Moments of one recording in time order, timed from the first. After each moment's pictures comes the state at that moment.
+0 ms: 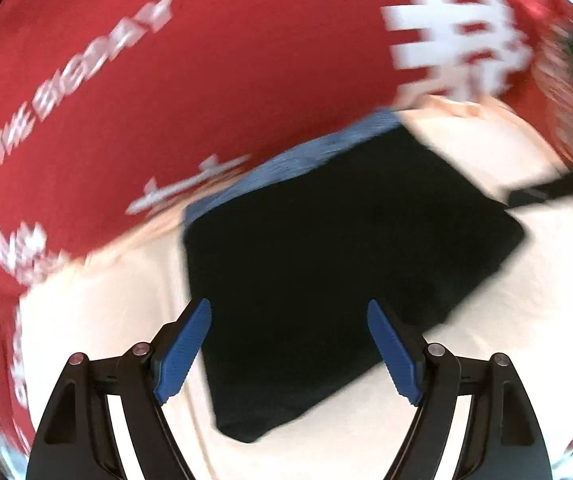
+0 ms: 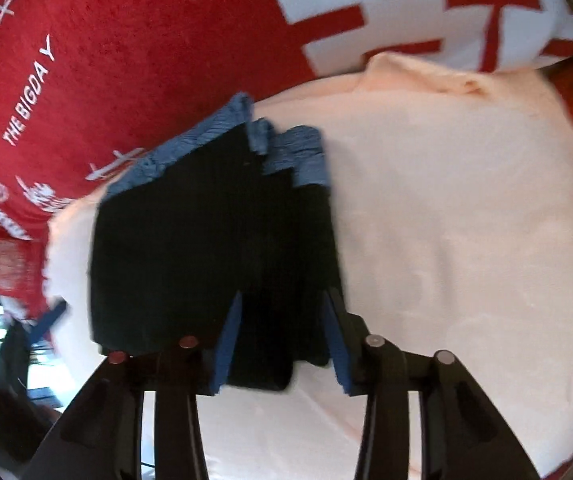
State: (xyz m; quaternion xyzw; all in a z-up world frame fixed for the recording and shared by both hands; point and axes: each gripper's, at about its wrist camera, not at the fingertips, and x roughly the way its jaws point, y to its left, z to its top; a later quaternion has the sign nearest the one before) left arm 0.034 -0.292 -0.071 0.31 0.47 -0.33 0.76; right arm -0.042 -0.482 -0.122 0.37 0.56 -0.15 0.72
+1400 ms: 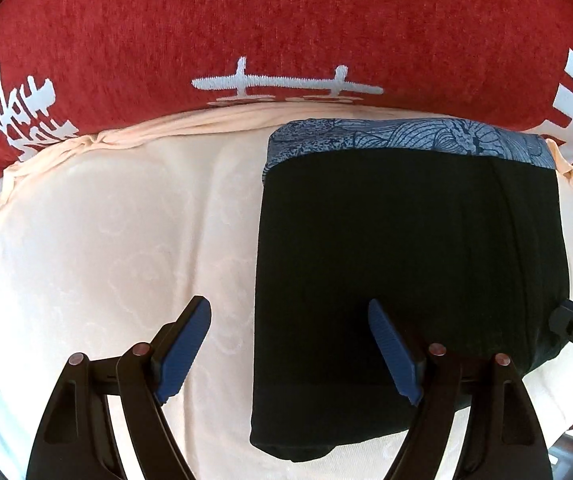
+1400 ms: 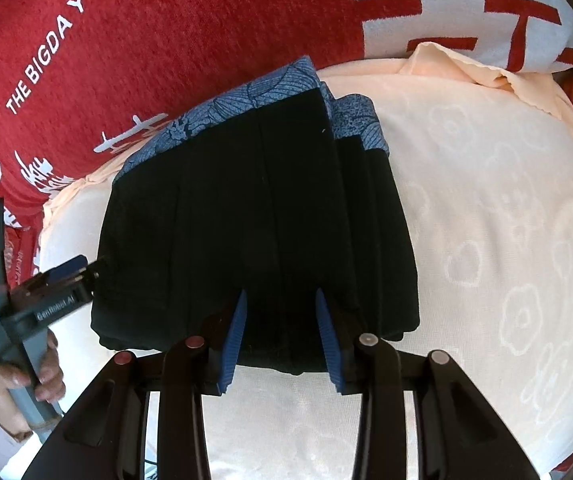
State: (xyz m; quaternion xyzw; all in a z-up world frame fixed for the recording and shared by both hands) left arm 0.087 -0.257 -0.110 0.20 0.60 -0.22 0.74; right arm -0.015 -0.428 -0.132 0.35 0.56 -0.15 0.73
